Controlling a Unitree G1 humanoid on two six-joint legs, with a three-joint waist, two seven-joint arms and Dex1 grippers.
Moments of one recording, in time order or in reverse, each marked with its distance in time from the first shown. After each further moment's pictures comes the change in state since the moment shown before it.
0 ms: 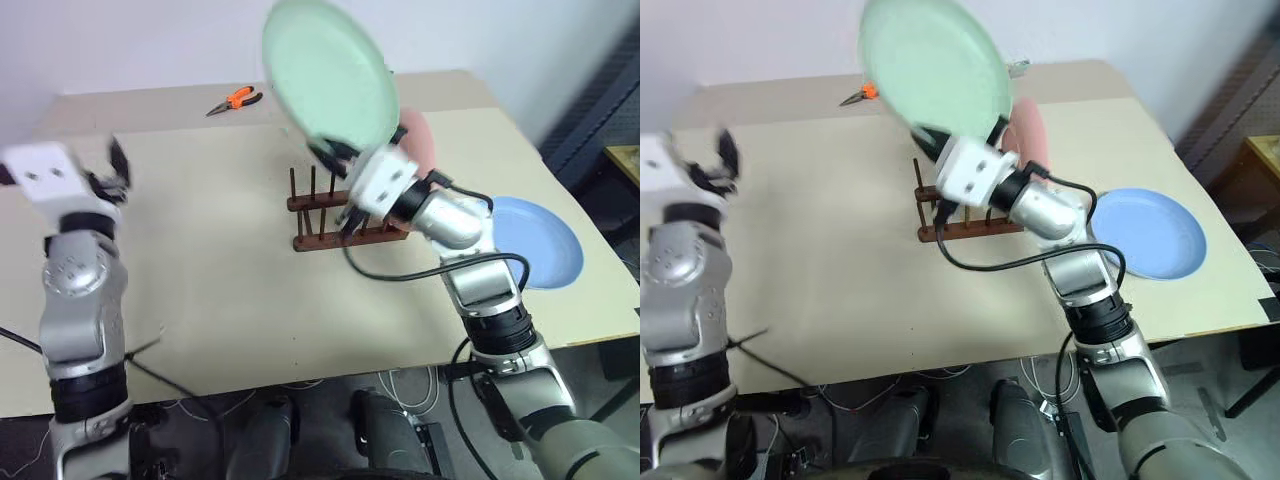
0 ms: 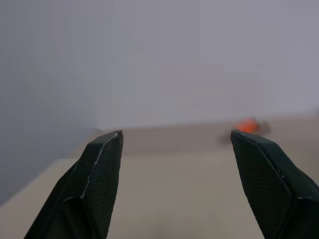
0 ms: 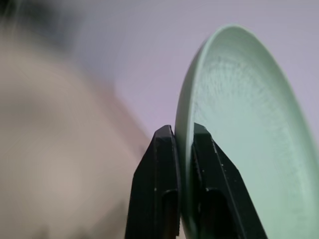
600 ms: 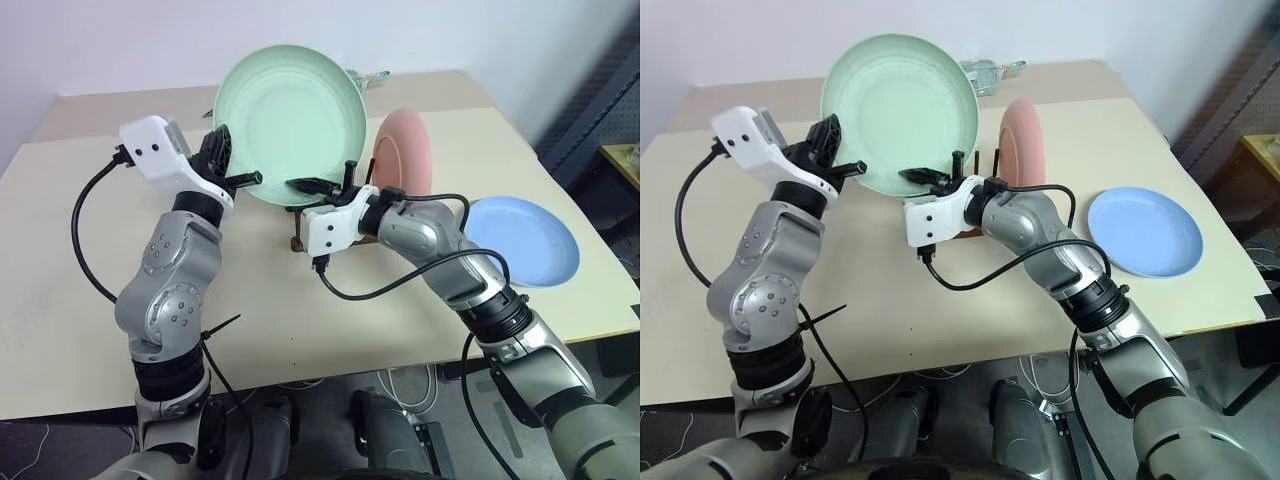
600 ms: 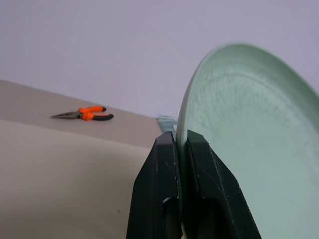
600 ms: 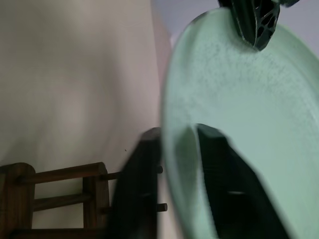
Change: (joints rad) left arm -0.301 -0.338 -0.016 -0.213 -0.345 0.381 0.255; right arm -0.090 -0.226 0.360 0.285 -0.707 -0.335 0.021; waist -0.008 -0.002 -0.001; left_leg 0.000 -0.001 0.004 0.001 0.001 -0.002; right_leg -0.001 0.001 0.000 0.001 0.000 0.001
